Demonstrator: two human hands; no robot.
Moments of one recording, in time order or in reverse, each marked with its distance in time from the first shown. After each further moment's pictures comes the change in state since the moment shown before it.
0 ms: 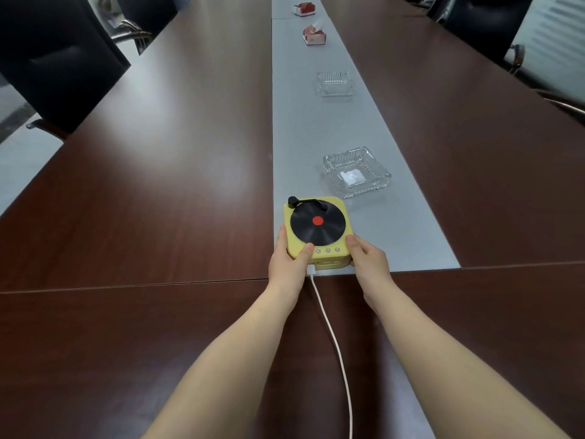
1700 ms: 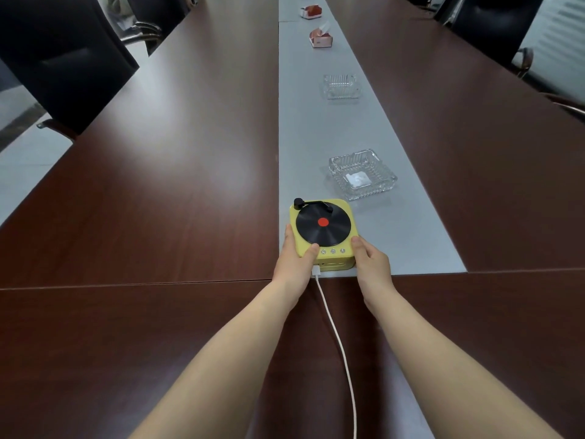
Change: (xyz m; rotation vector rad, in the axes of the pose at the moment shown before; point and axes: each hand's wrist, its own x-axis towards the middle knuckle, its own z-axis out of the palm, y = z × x) left_hand 0.003 0.005 -0.004 0.171 -0.111 0.000; right_hand 0.005 0.009 0.005 -0.080 0.066 -0.035
